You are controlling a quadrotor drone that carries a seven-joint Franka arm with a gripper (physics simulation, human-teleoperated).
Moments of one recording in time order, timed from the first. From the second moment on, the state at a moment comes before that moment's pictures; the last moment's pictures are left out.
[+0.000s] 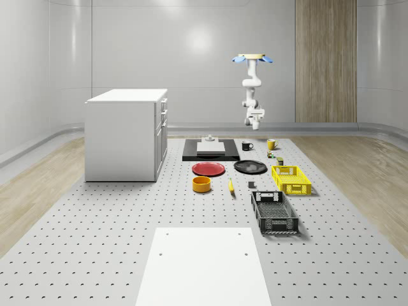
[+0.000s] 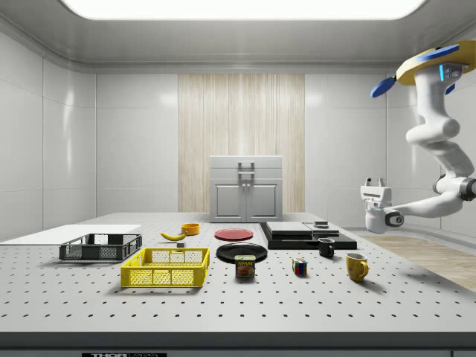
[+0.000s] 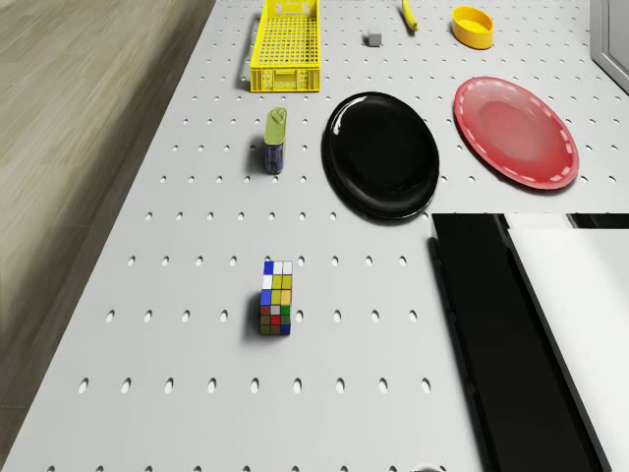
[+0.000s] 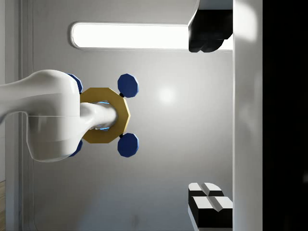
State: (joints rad) arm -0.01 -0.70 0.00 -2.04 0.00 1.36 0.78
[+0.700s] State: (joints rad) arm -0.01 -0.71 0.01 -2.05 0.00 1.37 0.78
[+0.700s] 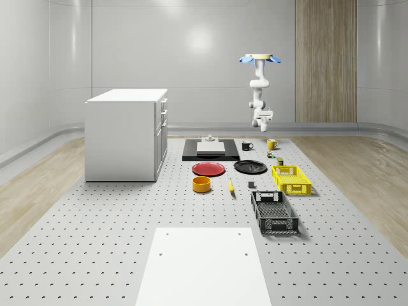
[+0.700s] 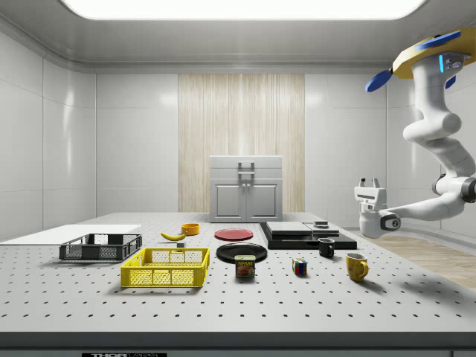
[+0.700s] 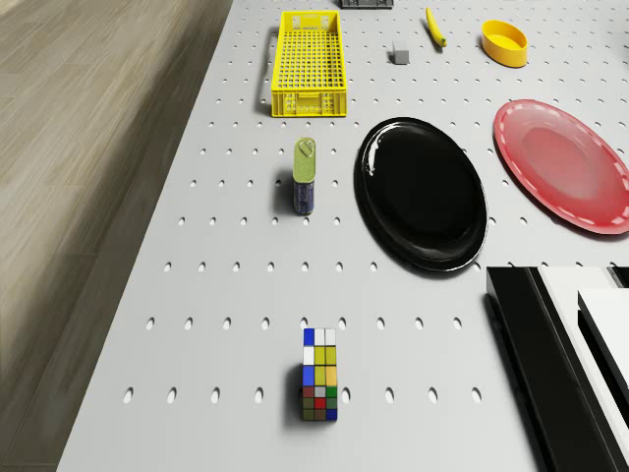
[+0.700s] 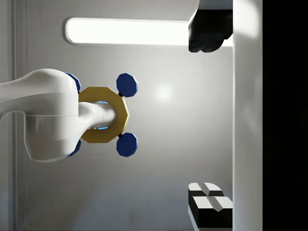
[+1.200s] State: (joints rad) arm -0.01 -0.72 0.02 -2.05 -0.02 1.38 0.78
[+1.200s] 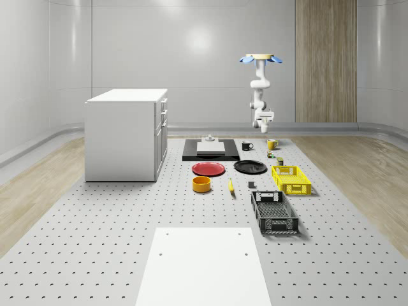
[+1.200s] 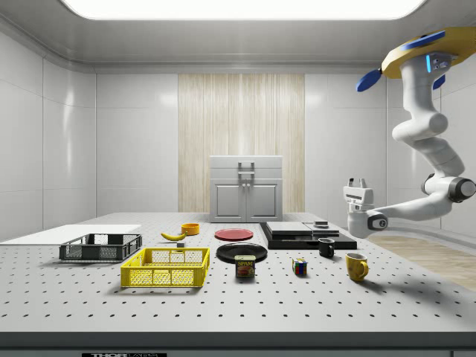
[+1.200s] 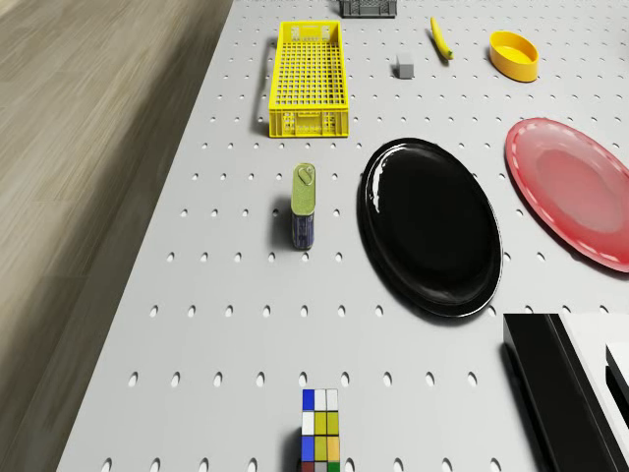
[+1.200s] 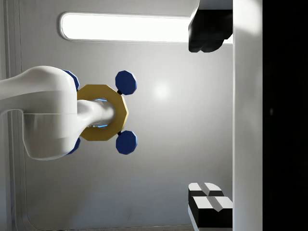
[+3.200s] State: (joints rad) arm -0.93 -1.00 1.21 -2.89 -1.97 1.18 1.50
